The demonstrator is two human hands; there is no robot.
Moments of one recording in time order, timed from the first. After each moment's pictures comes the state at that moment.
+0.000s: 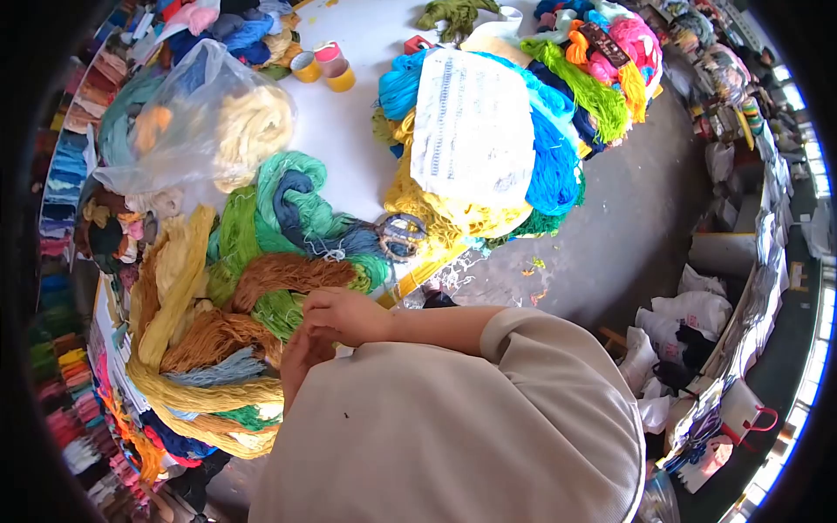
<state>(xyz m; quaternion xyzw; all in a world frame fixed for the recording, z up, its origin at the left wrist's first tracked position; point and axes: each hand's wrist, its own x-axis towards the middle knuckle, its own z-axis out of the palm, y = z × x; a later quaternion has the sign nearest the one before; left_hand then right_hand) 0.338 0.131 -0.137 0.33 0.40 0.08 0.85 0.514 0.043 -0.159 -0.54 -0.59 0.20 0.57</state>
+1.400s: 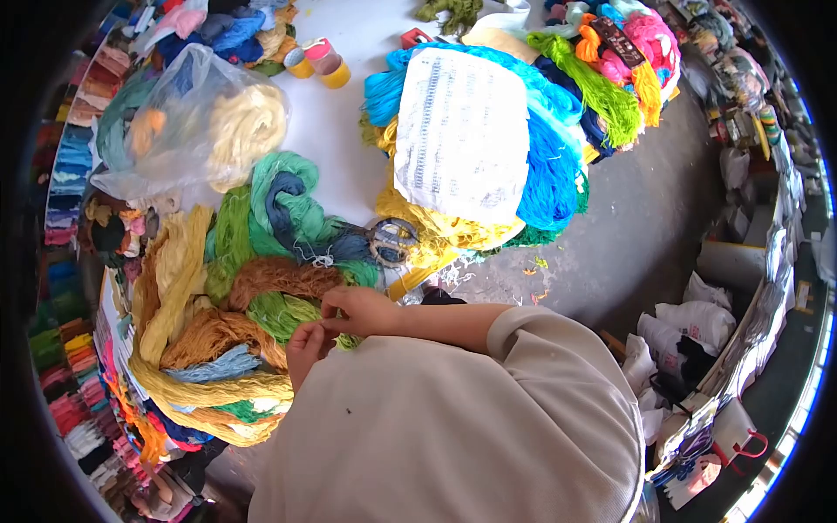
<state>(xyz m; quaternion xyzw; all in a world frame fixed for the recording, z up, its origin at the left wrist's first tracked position) 0.391 0.094 -0.151 0.50 0.47 0.09 0.72 0.566 0.005 -0.188 -0.58 -0.47 0.44 0.51</state>
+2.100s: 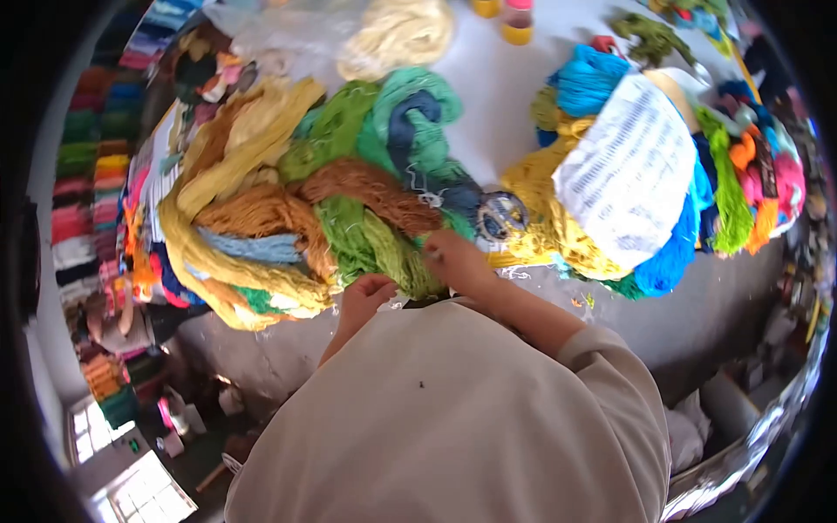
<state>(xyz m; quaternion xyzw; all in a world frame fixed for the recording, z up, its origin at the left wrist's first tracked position) 0.318 0.100 -0.196 0.51 0.56 0.09 0.65 0.554 0.031 -0.236 -0.64 -0.49 0.41 0.42</state>
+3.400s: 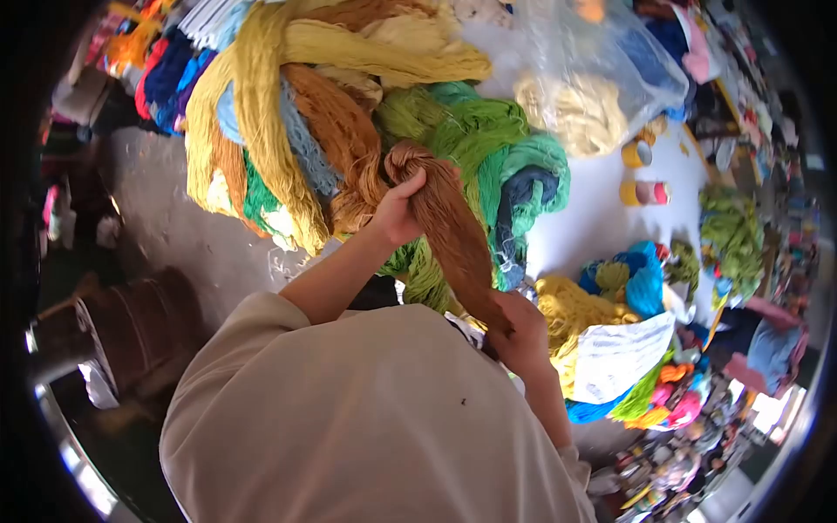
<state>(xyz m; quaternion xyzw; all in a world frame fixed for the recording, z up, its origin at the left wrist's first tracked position) 0.291 0.283 -0.213 0.02 0.11 0.45 0.89 0.521 0.119 -0.089 -0.57 -0.71 0.33 0.24</state>
